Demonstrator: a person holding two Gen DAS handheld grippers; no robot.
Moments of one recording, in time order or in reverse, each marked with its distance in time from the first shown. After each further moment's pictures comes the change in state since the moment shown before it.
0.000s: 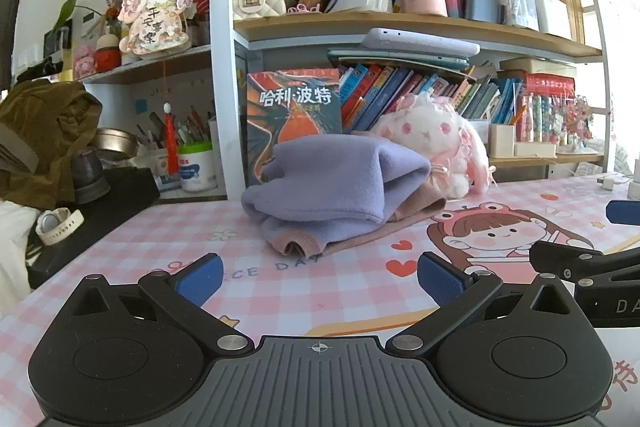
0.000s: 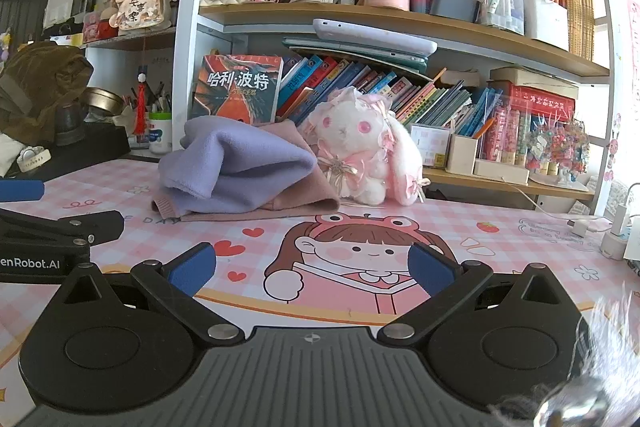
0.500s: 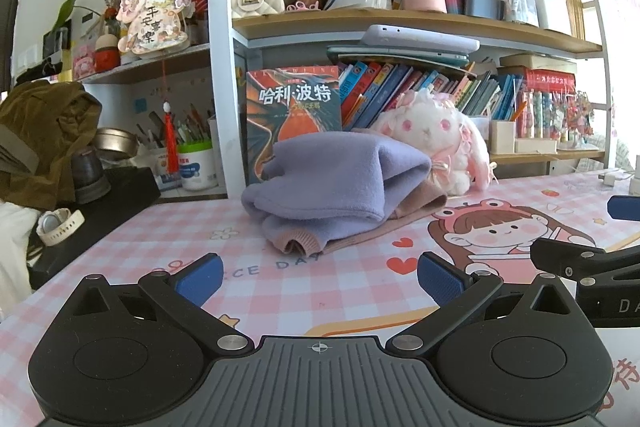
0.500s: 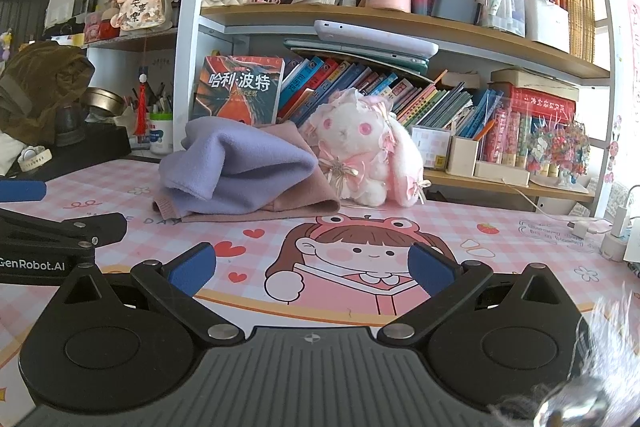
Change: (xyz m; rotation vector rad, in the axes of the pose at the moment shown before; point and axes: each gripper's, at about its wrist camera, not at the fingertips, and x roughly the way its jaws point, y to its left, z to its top) left arm 0.002 -0.002 0.000 0.006 0.022 0.015; right arm -0.003 0.000 0.001 -0.002 -0.006 0.001
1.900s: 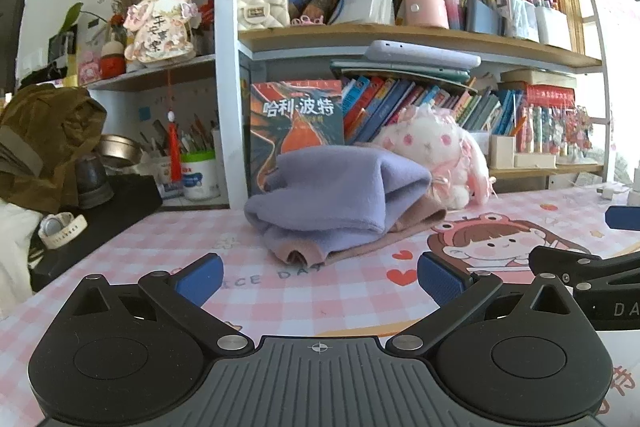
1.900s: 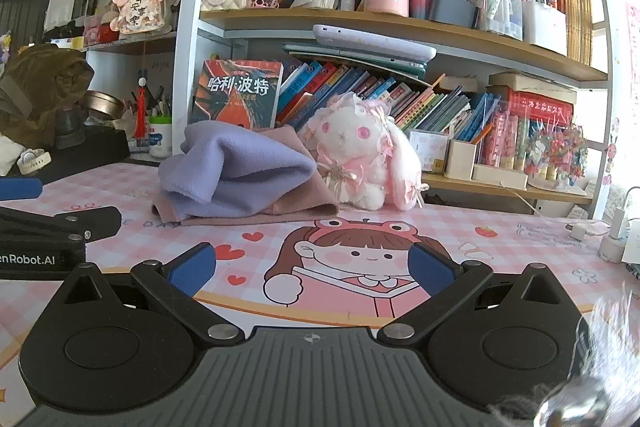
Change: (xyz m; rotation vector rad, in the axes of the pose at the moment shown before) left arm -0.008 0.004 -0.002 -0.020 -0.049 0.015; right arm 0.000 0.000 -0.001 0.000 -0.014 -0.002
